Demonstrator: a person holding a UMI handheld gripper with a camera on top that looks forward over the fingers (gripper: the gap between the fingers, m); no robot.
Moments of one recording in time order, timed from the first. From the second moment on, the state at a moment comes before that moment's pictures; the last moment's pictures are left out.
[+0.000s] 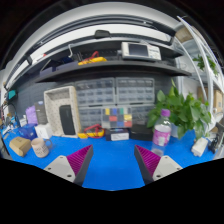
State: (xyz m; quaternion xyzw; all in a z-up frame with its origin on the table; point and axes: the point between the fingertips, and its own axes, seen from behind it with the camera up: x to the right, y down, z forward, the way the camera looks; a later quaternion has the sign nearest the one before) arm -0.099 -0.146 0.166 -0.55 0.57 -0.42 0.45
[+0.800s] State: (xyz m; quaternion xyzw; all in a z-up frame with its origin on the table) arm 0.030 -0.329 0.114 -0.51 0.58 -0.49 0.41
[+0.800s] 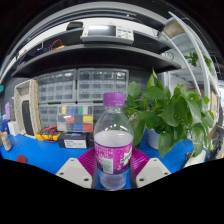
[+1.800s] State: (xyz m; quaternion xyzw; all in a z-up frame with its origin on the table) arm 0.067 0.119 0.148 -0.79 0.00 -0.61 0.05
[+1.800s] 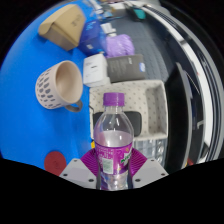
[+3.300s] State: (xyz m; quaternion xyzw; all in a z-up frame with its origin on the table) arm 0.068 0.087 0.126 -0.61 0.50 -0.36 0.50
